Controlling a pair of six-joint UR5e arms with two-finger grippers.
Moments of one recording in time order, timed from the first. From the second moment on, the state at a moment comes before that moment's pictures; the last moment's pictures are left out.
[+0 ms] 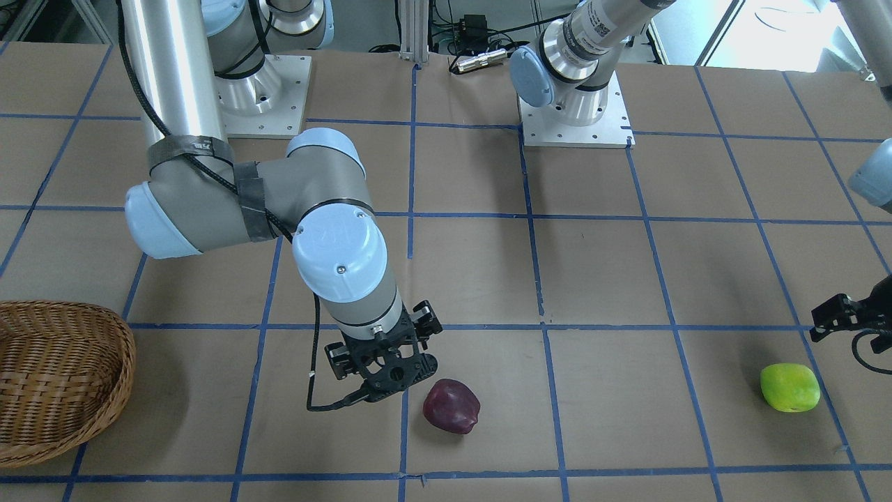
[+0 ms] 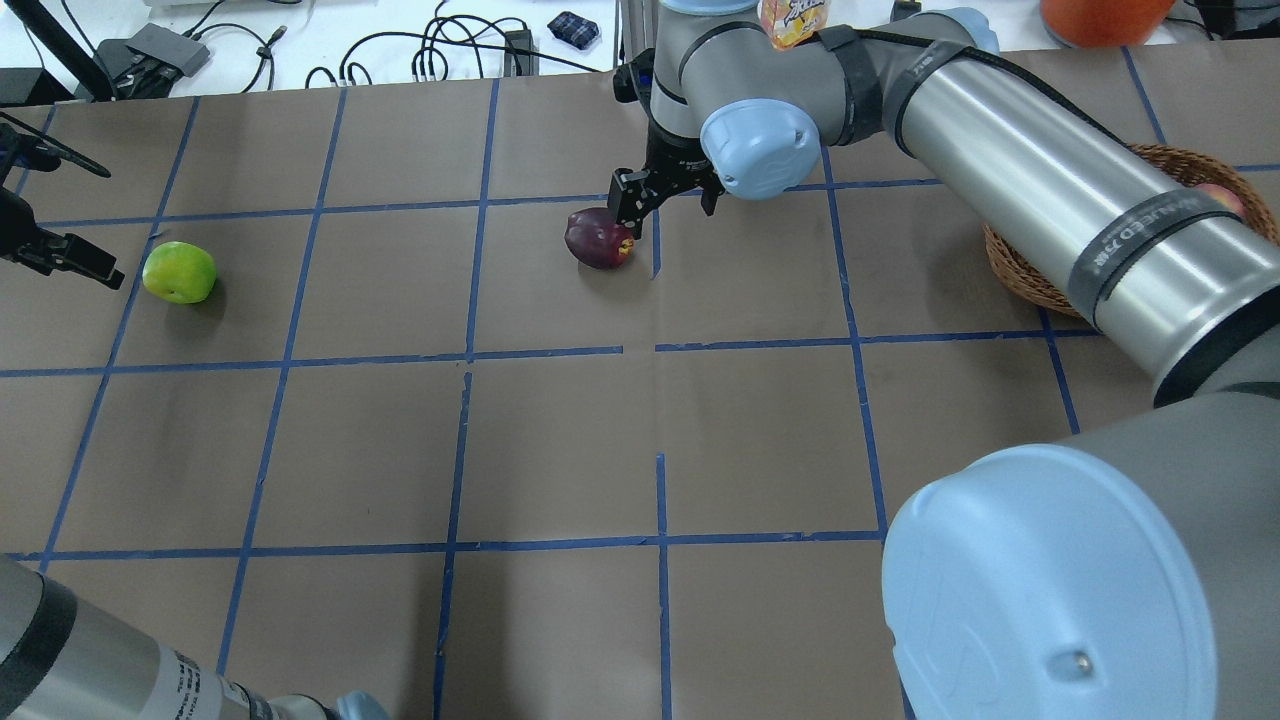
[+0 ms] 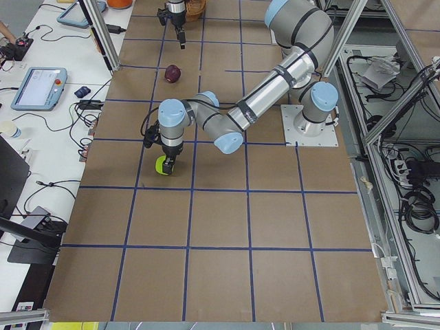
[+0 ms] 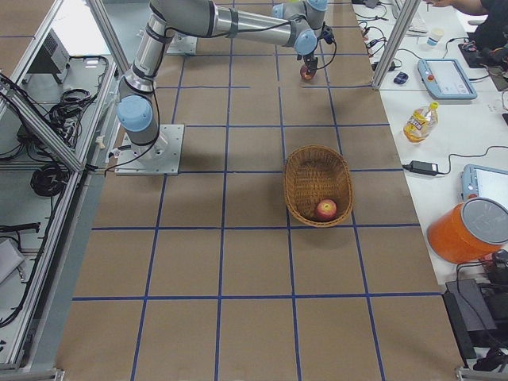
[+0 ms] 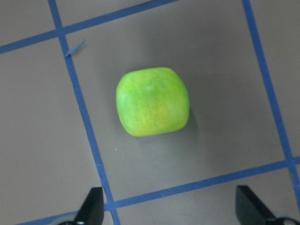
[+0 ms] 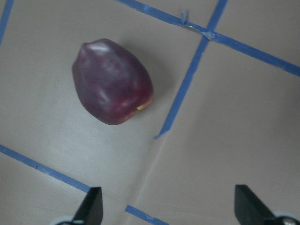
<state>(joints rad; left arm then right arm) -0.90 -2.08 -1.53 -1.00 1.51 0.90 1.86 -0.97 1.30 -1.97 -1.45 -0.19</state>
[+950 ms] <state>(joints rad) -0.92 -2.15 -1.52 -1.03 1.34 0.85 1.93 -0.86 1.29 -2.14 -1.37 -0.43</state>
